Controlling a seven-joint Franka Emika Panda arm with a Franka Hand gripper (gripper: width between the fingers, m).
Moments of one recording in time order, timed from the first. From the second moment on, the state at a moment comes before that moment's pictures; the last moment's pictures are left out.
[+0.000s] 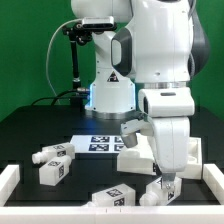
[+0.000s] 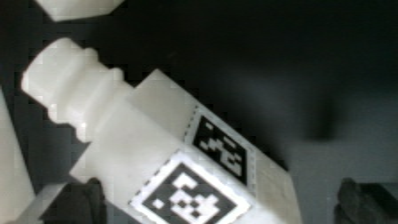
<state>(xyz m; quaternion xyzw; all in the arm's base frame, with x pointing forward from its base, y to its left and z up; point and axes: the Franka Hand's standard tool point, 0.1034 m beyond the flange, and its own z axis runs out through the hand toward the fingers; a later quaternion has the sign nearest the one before) 0.581 0.052 0.025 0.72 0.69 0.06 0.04</state>
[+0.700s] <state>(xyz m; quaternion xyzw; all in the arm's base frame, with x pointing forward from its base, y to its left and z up) 0.588 0.055 0.026 0.72 0.69 0.07 0.04</state>
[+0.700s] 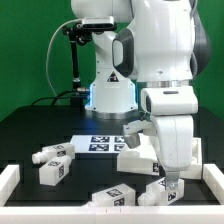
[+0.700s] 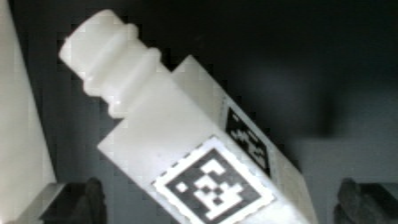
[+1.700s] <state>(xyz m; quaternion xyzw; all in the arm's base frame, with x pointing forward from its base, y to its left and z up) 0.584 0.056 0.013 0.72 0.69 0.07 0.04</state>
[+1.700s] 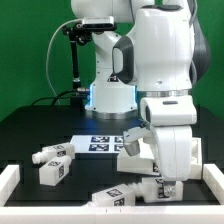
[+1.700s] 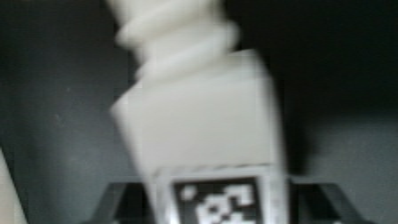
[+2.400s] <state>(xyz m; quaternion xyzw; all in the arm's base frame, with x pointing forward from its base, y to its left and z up) 0.566 0.036 0.057 0.80 0.59 0.10 0.06</state>
